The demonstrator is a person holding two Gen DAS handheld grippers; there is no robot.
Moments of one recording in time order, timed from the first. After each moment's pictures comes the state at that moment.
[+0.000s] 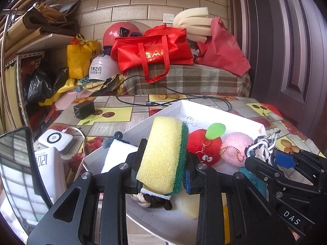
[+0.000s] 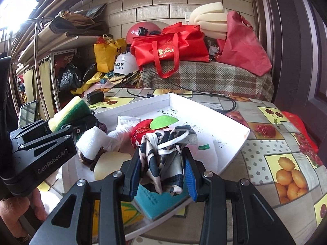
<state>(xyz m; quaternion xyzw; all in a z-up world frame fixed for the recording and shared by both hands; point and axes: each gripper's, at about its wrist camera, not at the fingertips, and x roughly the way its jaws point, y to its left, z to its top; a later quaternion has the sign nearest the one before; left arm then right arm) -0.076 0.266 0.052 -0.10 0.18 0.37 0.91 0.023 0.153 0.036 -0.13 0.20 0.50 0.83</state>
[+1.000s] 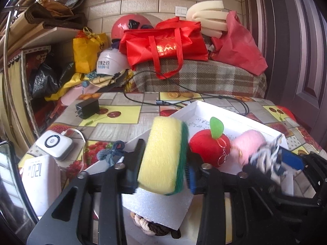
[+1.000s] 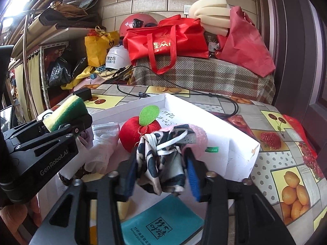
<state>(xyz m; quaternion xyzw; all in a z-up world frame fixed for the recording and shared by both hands) -0.052 0.298 0.051 -0.11 0.18 0.41 0.89 0.039 0.193 0.036 -0.16 0.20 0.48 0.84</state>
